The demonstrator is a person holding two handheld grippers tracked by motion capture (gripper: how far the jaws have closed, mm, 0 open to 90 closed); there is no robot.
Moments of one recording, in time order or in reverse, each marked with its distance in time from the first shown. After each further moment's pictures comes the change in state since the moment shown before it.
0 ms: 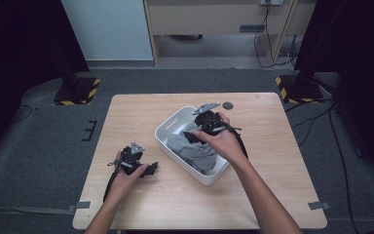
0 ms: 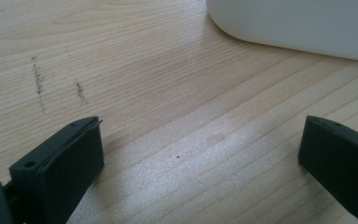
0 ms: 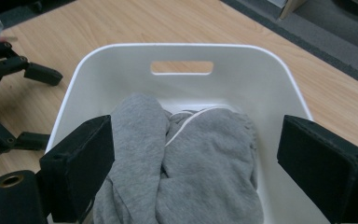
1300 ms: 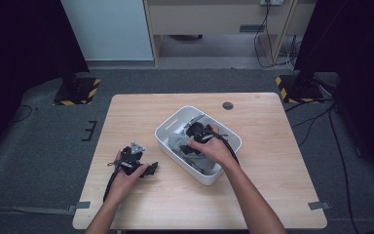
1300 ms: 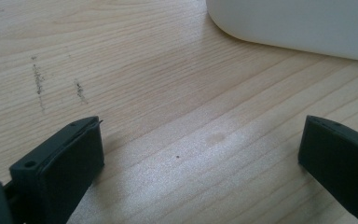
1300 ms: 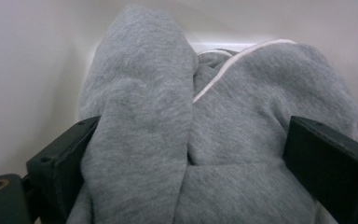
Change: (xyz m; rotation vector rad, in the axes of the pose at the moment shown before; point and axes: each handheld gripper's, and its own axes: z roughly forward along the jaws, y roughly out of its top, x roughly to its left) left arm 0.000 0.000 0.000 0.000 0.000 0.001; right arm 0.003 -0.036 0.076 0.187 0.050 -0.028
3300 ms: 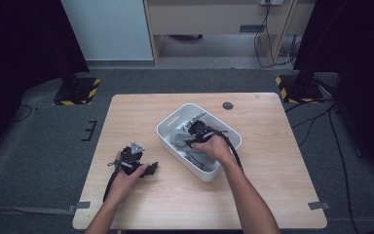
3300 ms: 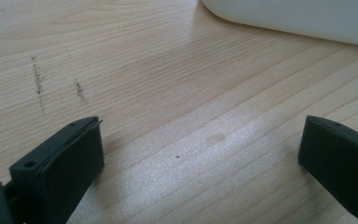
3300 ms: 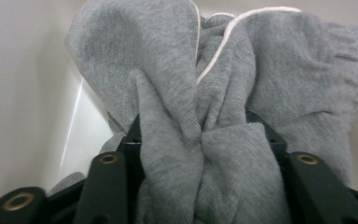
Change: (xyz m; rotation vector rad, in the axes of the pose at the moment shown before) left arm 0.000 0.000 0.000 0.000 0.000 0.000; right arm -0.015 -0.002 0.010 0.036 -0.001 0.001
